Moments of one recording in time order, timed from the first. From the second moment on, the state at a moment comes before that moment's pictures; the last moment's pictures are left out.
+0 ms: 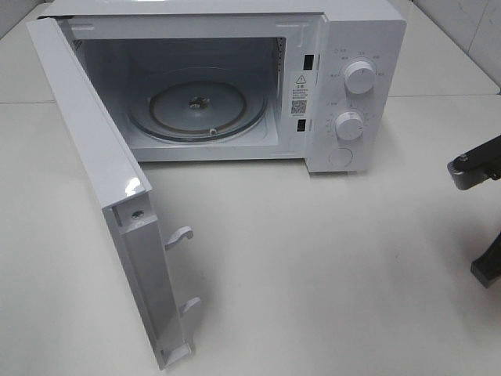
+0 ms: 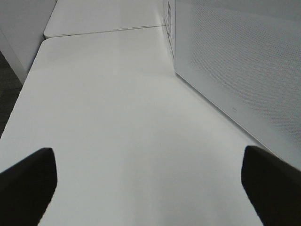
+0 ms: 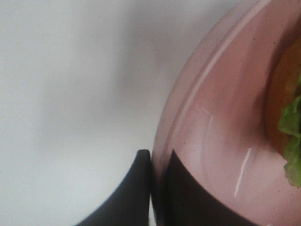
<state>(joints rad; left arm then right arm) -0.02 -0.01 -0.50 -0.06 1.04 0.12 0.28 1.44 -0.63 -0.54 0.79 0.37</state>
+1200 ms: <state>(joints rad) -0.02 -0.01 -0.50 -0.06 1.04 0.12 0.56 1.28 -0.56 -0.41 0.72 -0.20</state>
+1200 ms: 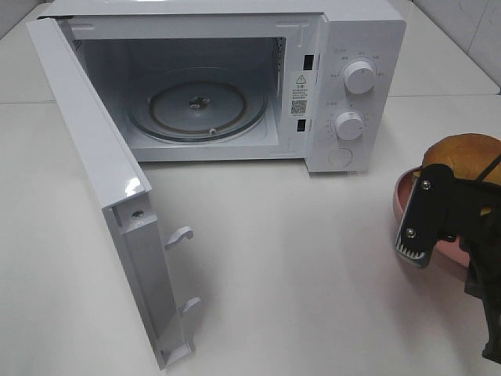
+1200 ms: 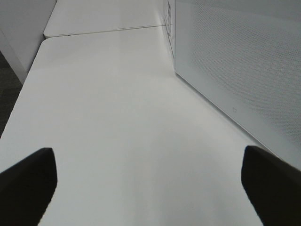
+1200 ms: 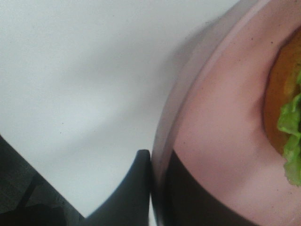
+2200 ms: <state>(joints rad) -0.02 -0.01 -0.50 -0.06 1.04 0.12 0.68 1.20 -0.49 -0.35 0.58 -0.79</state>
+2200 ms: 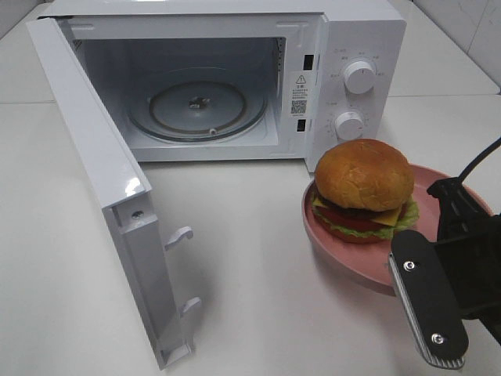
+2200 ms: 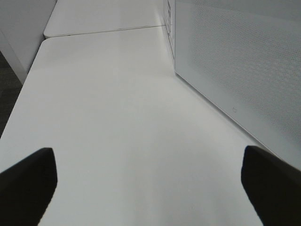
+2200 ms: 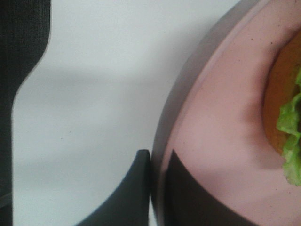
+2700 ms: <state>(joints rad) -0.02 -0.01 -0.50 -0.06 1.04 0.12 0.68 1.29 -0.50 -0.27 0.38 -1.00</state>
